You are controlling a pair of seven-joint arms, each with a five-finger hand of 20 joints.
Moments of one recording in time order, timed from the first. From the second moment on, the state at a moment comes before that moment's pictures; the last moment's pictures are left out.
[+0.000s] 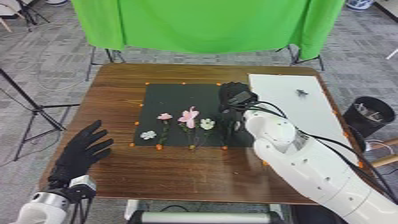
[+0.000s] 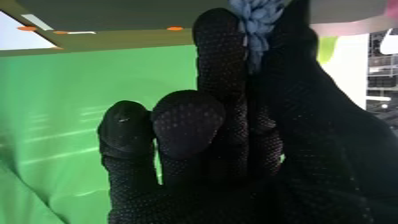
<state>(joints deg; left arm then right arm) 135.6 -50.1 -100.5 -118.3 36.4 6.5 10.9 -62.5 -57.2 41.5 -90.6 -131.7 -0.8 18.6</state>
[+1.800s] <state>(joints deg) 135.5 -50.1 -100.5 -118.3 36.5 6.2 10.7 -63.3 -56.7 43.0 -91.1 -131.6 0.8 17.9</state>
